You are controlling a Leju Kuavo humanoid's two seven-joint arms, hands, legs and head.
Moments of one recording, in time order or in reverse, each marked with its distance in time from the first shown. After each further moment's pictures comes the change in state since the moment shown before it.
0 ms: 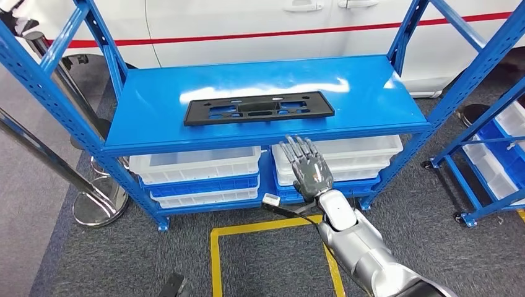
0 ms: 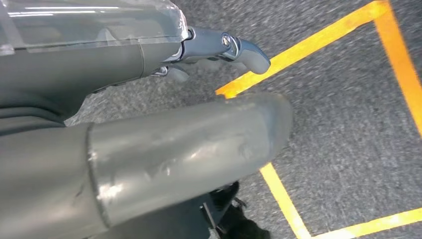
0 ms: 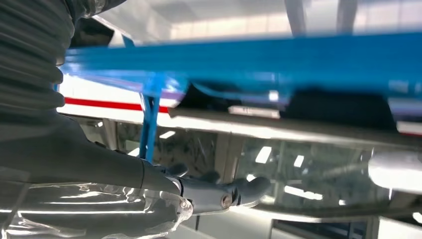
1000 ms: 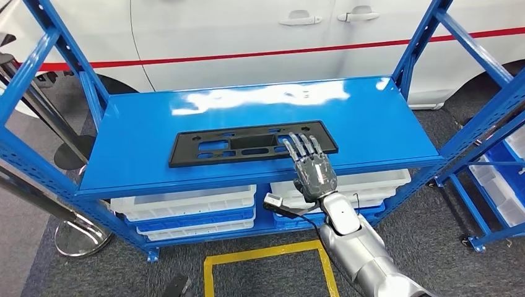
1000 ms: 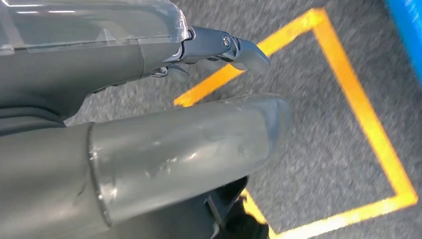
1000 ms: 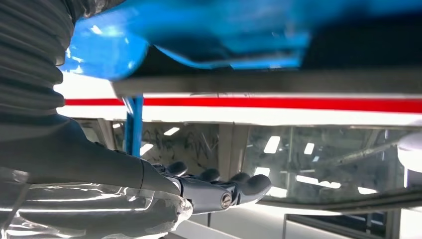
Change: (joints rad) left arm -0.009 -0.005 -0.020 0.001 0.012 0.004 0.008; right arm 0.061 0.008 -0.096 -0.126 0.027 0.000 -0.039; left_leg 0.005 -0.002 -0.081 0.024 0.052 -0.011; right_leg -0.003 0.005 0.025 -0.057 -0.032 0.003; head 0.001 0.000
